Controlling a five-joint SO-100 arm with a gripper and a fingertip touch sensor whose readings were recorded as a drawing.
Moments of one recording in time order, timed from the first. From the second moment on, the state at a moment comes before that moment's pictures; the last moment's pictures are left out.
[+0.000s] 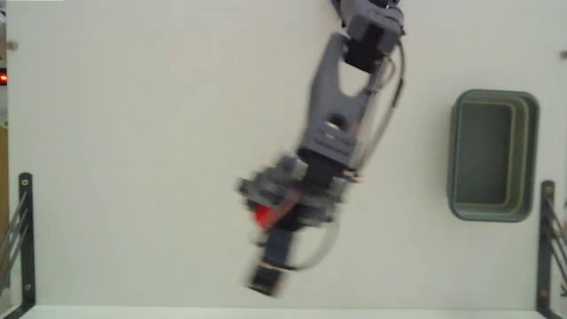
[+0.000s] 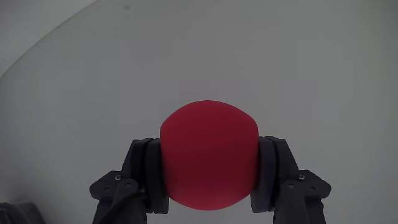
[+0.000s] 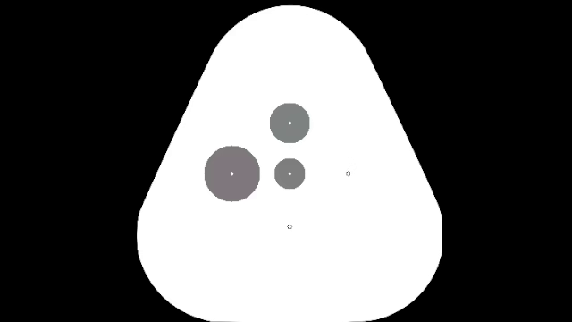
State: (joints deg) arm 16.8 69.3 43.1 88.5 -0.2
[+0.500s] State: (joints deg) arm -3.7 77.2 52.1 86.3 -0.3
